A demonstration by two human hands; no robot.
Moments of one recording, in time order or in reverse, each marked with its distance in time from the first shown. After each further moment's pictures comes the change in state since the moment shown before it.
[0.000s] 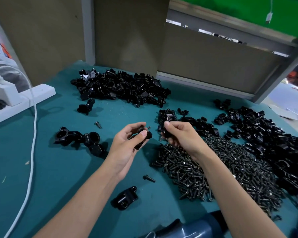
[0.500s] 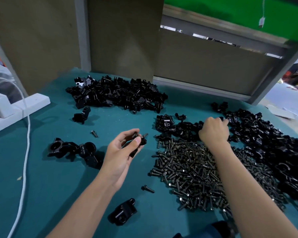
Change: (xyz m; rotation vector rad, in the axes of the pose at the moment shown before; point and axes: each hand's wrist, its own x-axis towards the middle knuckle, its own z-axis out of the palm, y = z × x) left_hand 0.004 0.000 -0.007 -0.014 0.043 0.000; right_hand 0.035 0.016 -0.074 -1.223 0.556 0.381
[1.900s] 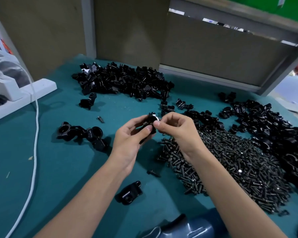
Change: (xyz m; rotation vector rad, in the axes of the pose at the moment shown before) left_hand -0.004 -0.004 0.008 -0.019 -0.037 0.053; right_hand -0.100 -0.064 -0.011 1.506 -0.412 -0.375
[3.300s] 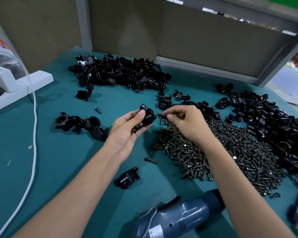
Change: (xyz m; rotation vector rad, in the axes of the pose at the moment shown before) left_hand 0.004 0.002 -0.005 -0.121 -0.015 -0.140; right_hand -0.001 -0.002 -0.032 -0.653 0.013 -0.064
